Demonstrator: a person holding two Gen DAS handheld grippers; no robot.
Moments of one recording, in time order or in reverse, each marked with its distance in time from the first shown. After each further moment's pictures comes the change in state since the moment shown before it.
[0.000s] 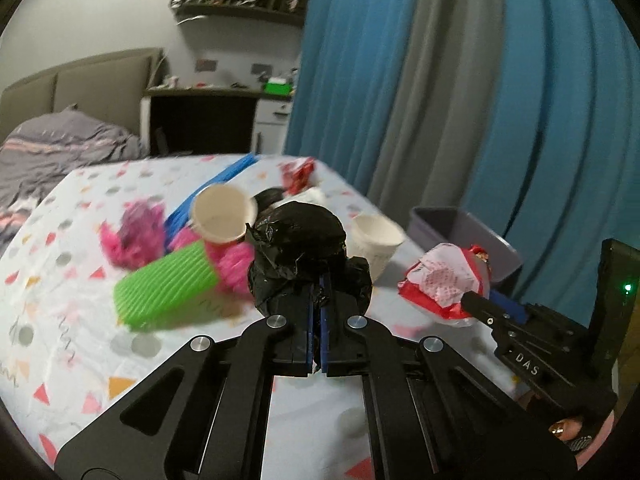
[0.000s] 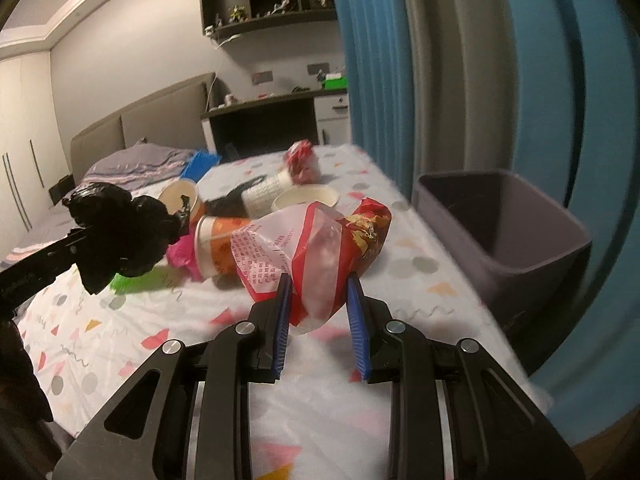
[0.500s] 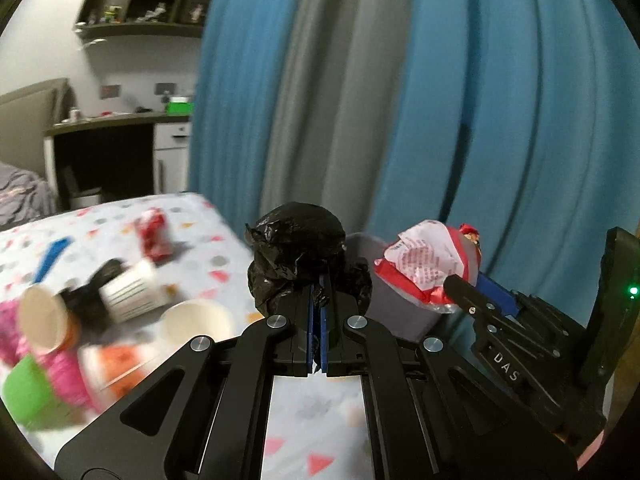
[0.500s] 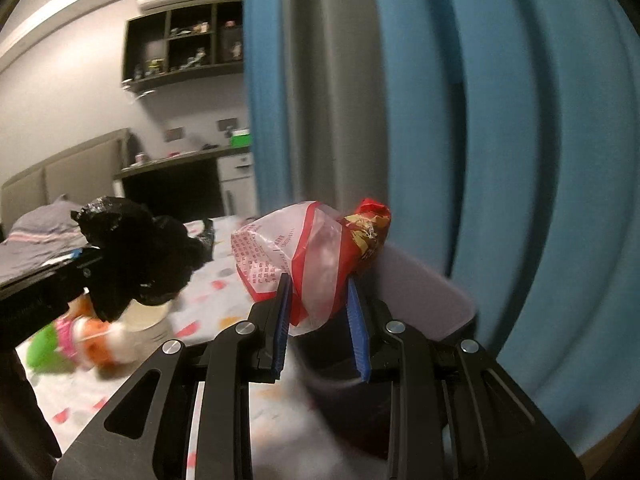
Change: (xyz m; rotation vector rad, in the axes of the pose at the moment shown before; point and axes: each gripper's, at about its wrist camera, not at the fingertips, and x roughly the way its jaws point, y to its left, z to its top) left arm 0.111 -0.134 0.070 0.142 -0.014 -0.271; right arm -0.007 -0.120 0.059 0.077 -0.191 -0.300
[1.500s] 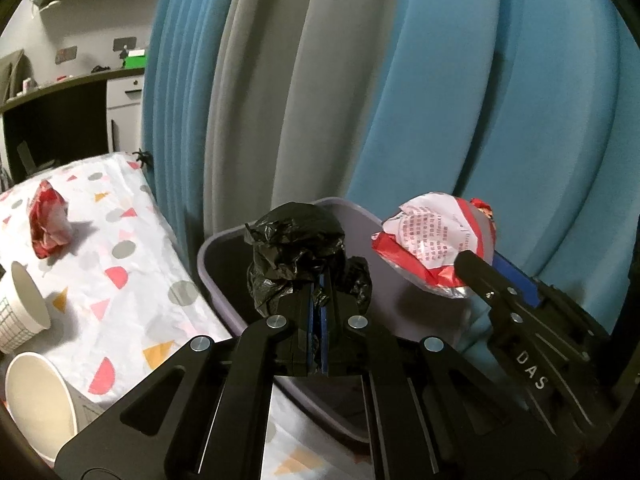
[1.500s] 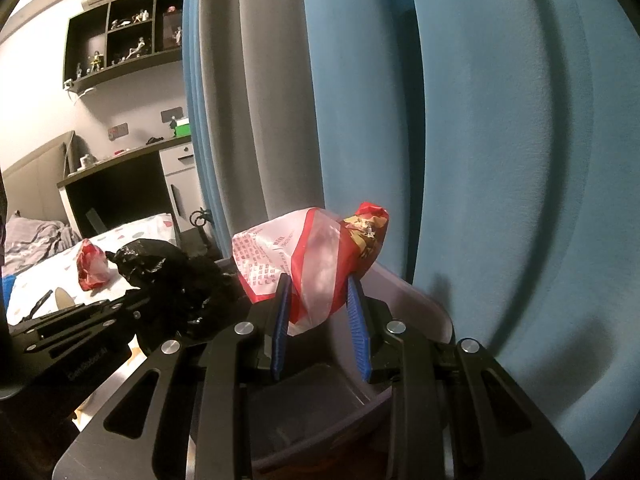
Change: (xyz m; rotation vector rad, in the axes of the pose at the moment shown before) left arm 0.148 -0.038 -0.001 -0.014 0.166 -0.099; right arm 0.084 -0.050 0.007 0.083 0.071 -0.138
